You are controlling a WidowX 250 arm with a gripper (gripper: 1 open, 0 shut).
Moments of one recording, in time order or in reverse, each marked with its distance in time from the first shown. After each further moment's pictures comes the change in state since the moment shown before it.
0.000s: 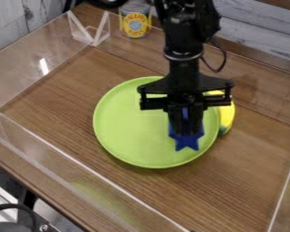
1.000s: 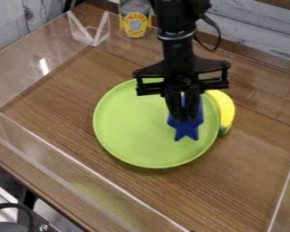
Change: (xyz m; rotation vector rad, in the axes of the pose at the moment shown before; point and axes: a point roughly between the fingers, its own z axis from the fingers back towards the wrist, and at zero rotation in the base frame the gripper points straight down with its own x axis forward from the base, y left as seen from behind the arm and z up) arm 0.008 0.003 0.014 -0.044 0.034 -0.010
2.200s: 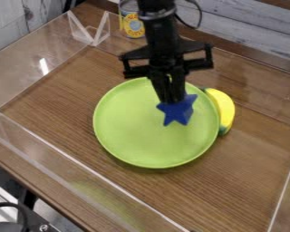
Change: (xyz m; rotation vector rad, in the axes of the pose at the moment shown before) arm 0.023 0.018 0.018 -0.057 -0.007 -0.030
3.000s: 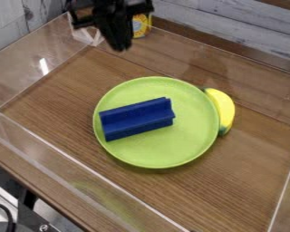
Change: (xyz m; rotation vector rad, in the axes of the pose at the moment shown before) arm 0.041 0.050 0.042 -0.036 -0.094 -0.025
